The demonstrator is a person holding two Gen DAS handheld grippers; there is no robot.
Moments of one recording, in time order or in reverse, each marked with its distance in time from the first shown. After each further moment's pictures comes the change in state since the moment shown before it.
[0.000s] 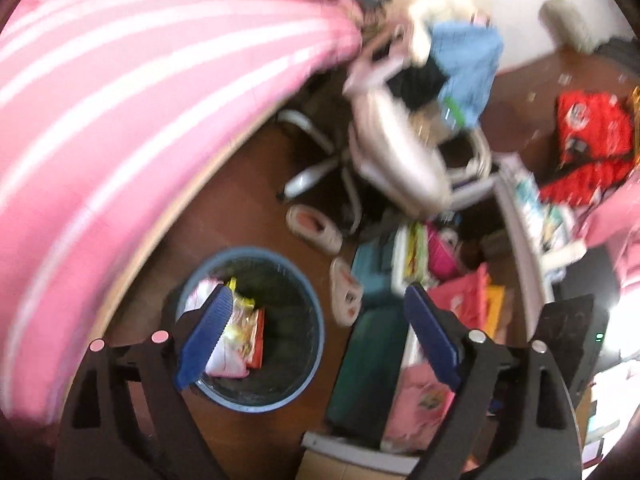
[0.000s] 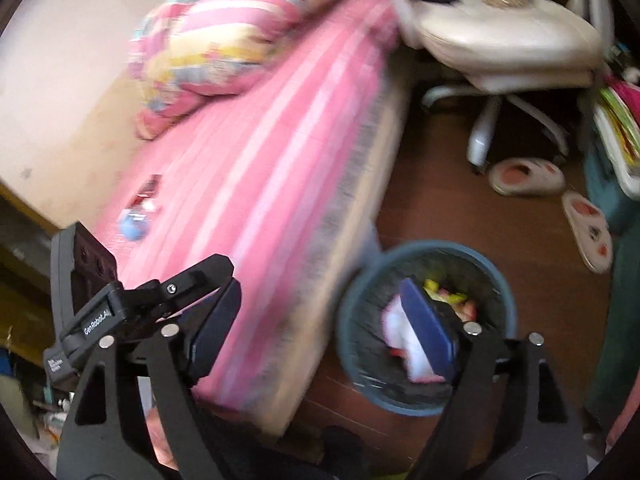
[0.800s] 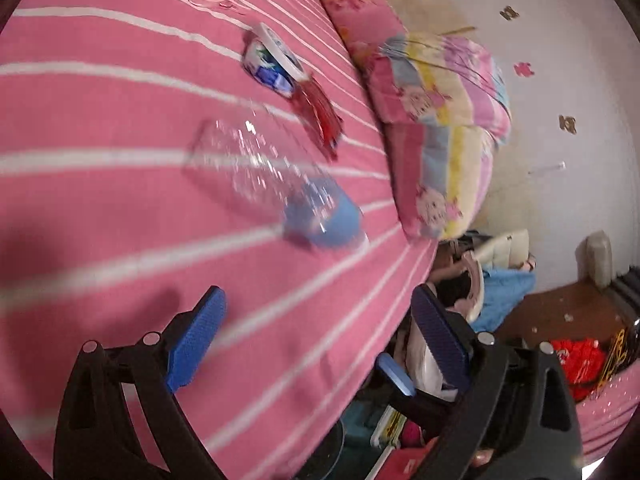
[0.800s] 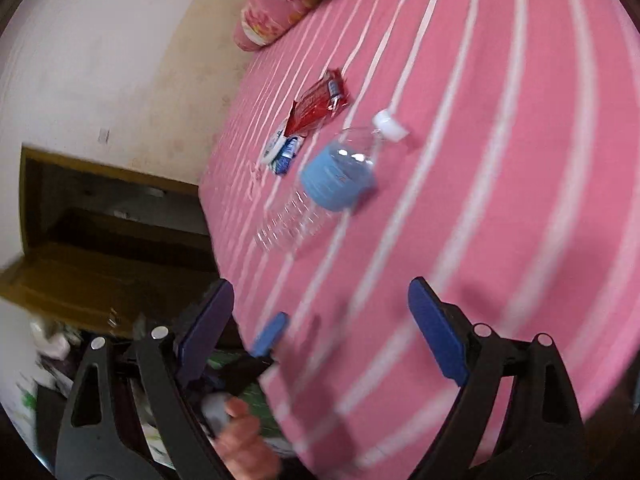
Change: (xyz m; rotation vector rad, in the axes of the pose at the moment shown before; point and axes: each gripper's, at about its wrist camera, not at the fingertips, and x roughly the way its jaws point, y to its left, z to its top) left arm -0.265 0.287 0.131 -0.491 -0.420 0.048; right arm 0.268 0.322 0.044 0.120 0.417 0.441
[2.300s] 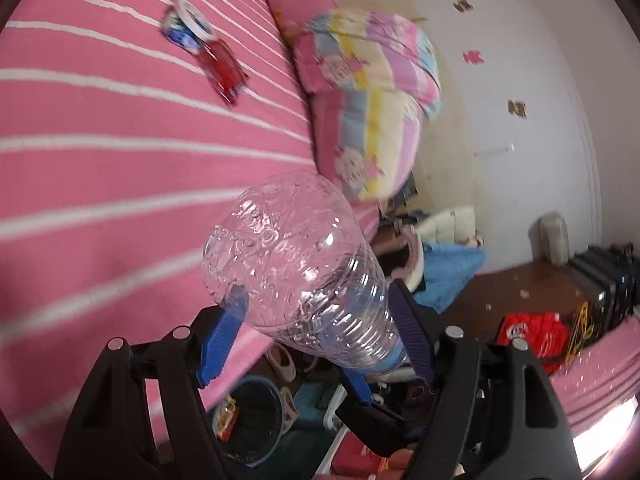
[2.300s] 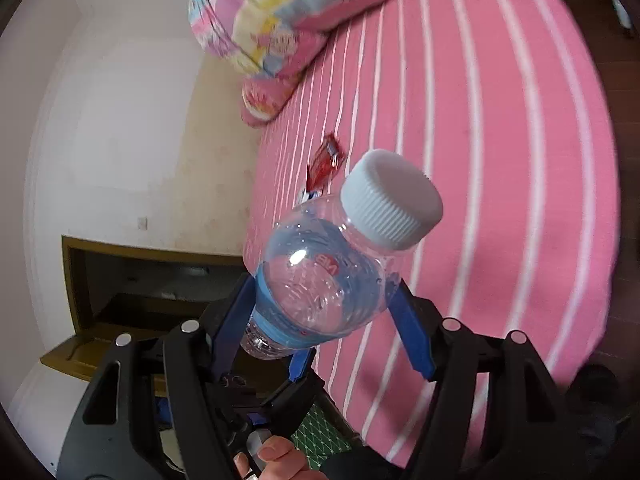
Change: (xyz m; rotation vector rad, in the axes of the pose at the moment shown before) left arm -0.035 -0.092 -0.111 0.043 0.029 -0.183; right arm -0.158 -0.024 -0.077 0.190 -0.249 0.141
